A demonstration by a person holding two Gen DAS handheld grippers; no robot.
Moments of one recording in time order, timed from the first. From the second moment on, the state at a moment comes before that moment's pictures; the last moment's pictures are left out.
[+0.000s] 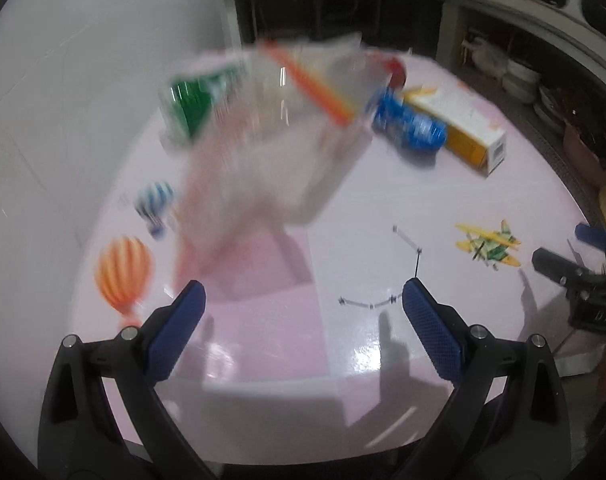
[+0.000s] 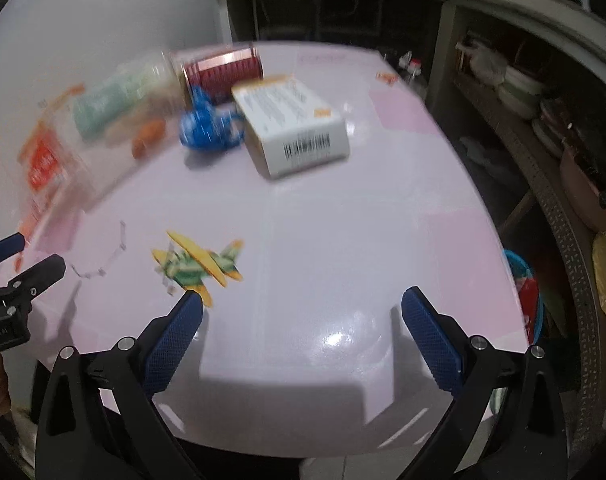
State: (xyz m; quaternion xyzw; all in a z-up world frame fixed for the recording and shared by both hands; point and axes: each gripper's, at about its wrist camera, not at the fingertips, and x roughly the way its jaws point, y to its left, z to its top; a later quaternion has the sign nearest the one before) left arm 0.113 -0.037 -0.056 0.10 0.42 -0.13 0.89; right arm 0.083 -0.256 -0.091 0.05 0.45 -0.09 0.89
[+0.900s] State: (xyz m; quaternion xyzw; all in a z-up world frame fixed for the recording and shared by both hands) left arm 0.134 0.001 0.013 0.05 0.32 -0.17 0.93; right arm 0.094 -0.225 -0.030 0.09 0.36 -0.06 0.92
